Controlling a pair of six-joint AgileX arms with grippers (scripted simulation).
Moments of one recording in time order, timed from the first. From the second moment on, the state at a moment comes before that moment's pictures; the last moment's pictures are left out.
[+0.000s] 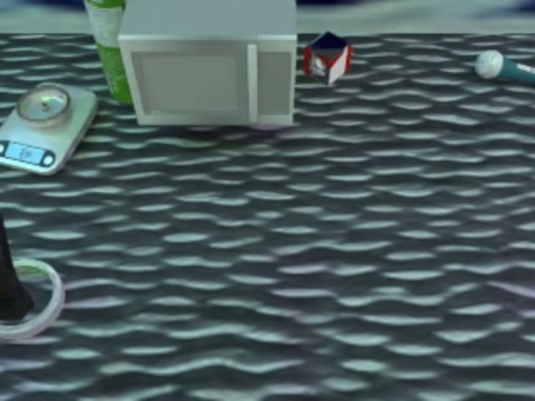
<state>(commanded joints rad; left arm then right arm) 0.00 0.00 0.00 0.00 0.00 0.00 0.00 0.00 0.00 0.00 0.00 0.00</state>
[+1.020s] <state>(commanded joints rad) -0.33 1.01 0.86 -0.32 -0.20 -0.28 0.00 0.00 0.00 0.00 0.00 0.00</state>
